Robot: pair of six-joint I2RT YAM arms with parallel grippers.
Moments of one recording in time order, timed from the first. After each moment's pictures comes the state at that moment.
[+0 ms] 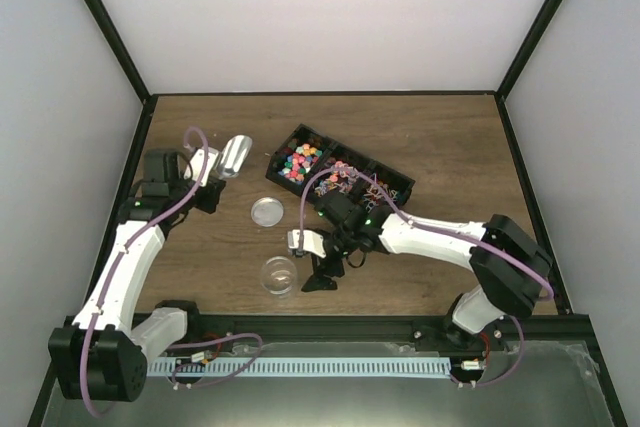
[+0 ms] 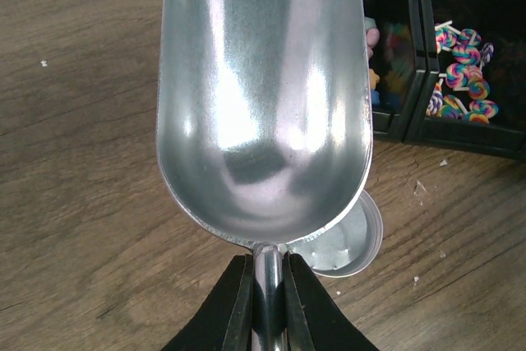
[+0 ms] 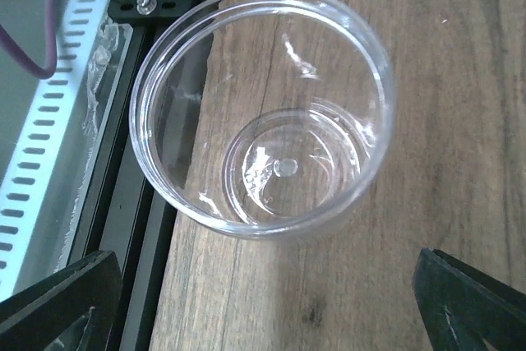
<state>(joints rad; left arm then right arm) -0.05 1.03 0.85 -0.59 0.35 0.23 0.95 1.54 0.92 -0.39 -0.62 -0.53</state>
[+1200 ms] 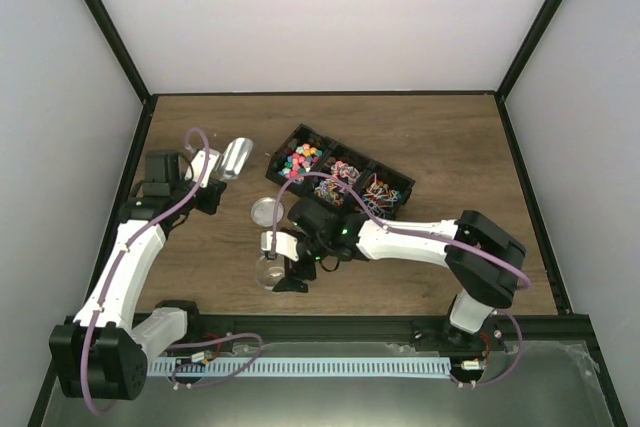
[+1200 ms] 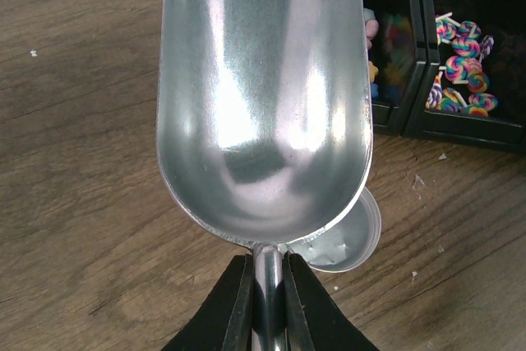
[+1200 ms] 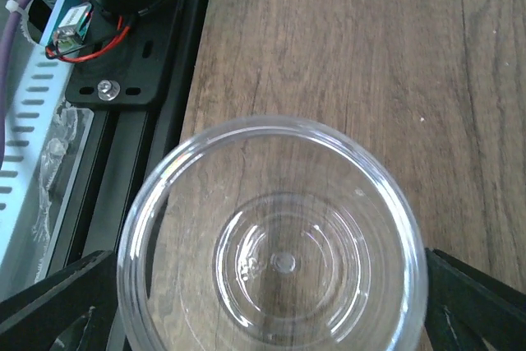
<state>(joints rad) -0.05 1.03 0.84 -0.58 0.36 0.23 1.09 1.66 1.00 -0.20 -0.48 -0.38</state>
